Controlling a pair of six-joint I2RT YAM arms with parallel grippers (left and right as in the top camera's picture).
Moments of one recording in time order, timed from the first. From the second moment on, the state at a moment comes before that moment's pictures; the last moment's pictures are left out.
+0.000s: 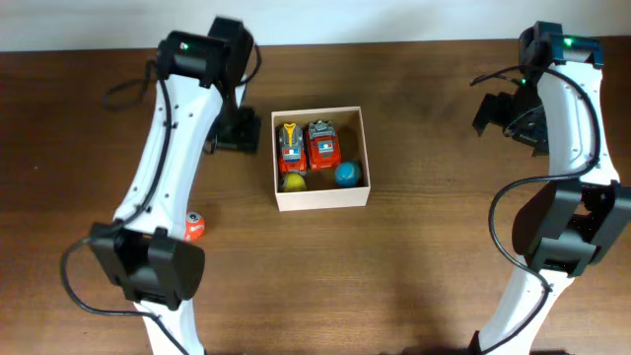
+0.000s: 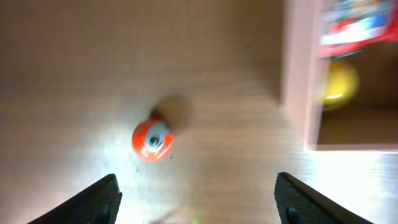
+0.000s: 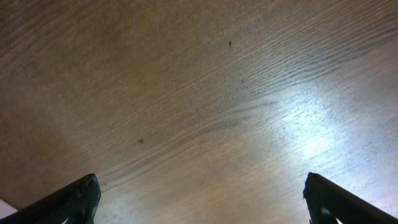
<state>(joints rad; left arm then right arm) -0.25 2.05 2.17 -1.68 -0.15 -0.20 -0.19 2.17 2.11 -1.49 0.10 0.34</state>
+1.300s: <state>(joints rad) -0.05 2.05 1.43 -1.30 -0.16 -0.32 -0.19 2.17 2.11 -1.49 0.10 0.34</state>
